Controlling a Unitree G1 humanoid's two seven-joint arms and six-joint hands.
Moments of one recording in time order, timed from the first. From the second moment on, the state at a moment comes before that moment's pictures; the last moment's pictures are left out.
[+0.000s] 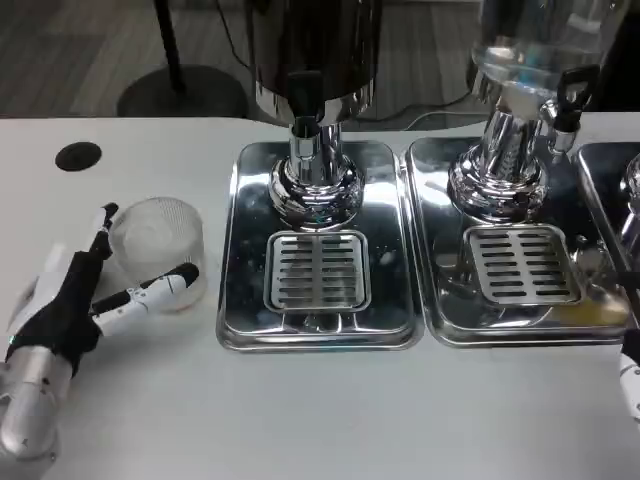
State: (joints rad) left arm -0.26 0.44 -0.02 0.67 0.33 -0.21 0.06; right arm 0.57 -0.28 -0.14 -0.36 -0.66 -0.24 -0.26
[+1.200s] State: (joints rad) left arm -0.32 0.44 -0.06 0.75 0.32 -0.23 0.09; right arm 0.55 -0.28 -0.15 -0.36 -0.64 -0.26 -0.26
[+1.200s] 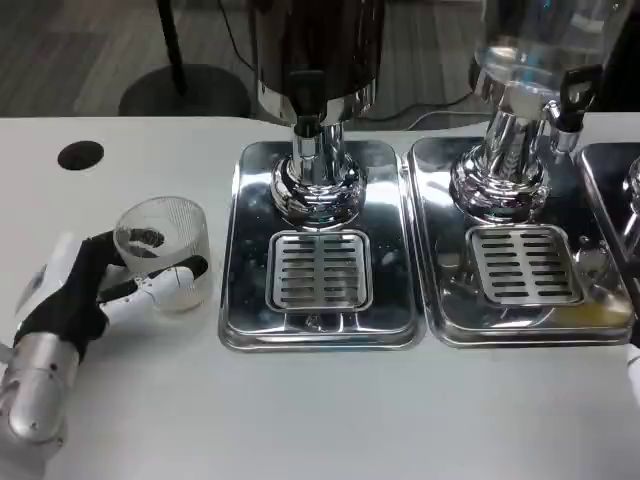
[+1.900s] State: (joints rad) left arm -0.23 0.45 -0.01 0.63 0.29 -0.21 0.08; right arm 0.55 -0.27 -0.15 -0.36 -0.64 -0.26 -0.26
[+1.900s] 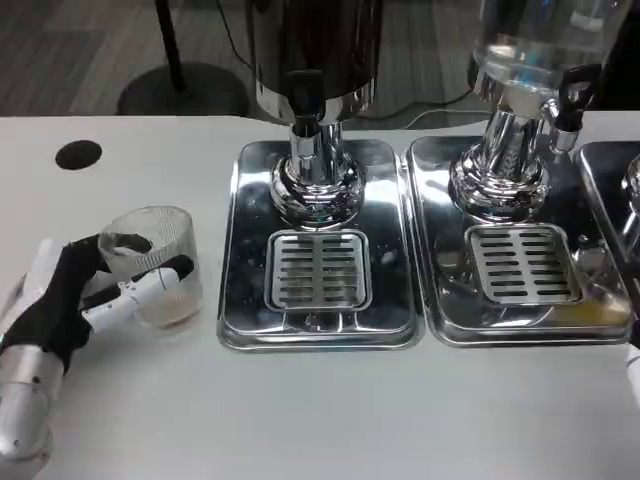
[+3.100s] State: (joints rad) left arm -0.23 0.38 -0.07 0.44 0.45 -0.09 0.15; right arm 0.58 -0.27 -0.17 -0.36 -0.62 -0.29 -0.27
